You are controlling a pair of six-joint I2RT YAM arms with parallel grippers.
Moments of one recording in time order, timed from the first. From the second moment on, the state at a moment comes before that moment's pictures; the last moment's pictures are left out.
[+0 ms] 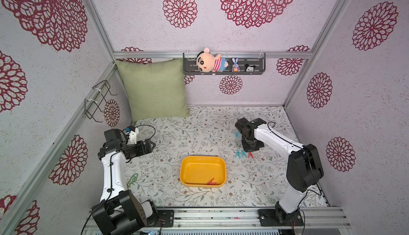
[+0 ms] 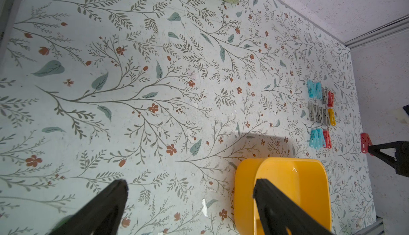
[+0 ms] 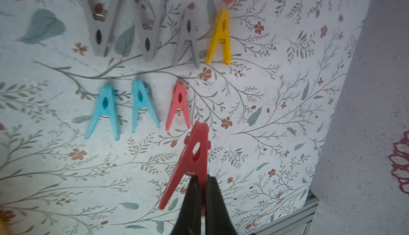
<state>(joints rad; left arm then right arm) 0.48 1.24 1.00 -0.85 0.57 0.14 0.47 1.75 1.39 -1.21 0.39 0.35</state>
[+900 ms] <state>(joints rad) 0.48 1.24 1.00 -0.85 0.58 0.13 0.23 1.82 1.32 -1.04 0.23 0.06</state>
